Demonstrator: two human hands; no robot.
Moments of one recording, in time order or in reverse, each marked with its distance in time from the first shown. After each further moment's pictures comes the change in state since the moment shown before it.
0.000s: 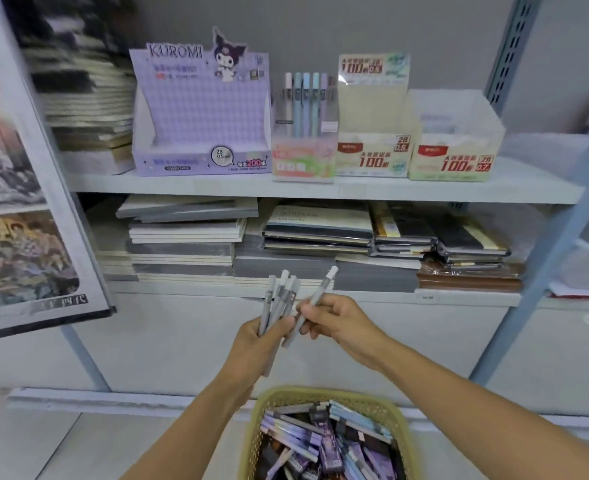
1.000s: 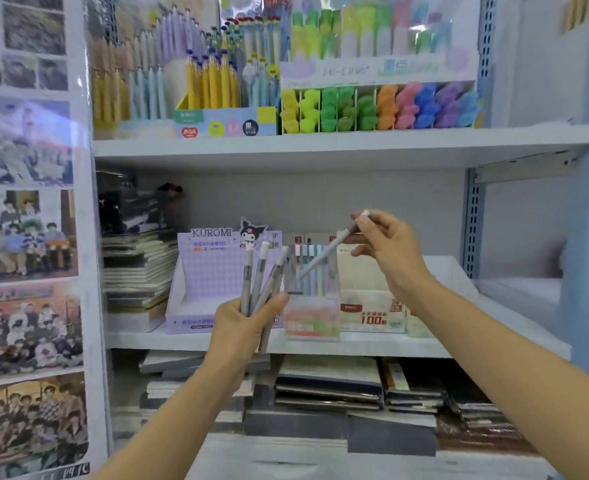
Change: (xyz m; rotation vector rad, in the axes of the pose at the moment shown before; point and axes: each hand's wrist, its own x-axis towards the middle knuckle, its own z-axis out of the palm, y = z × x) left_hand 0.048 0.231 -0.019 -0.013 0.236 0.351; right_hand 0.057 -0.301 -0.011 -0.104 0.393 -0.708
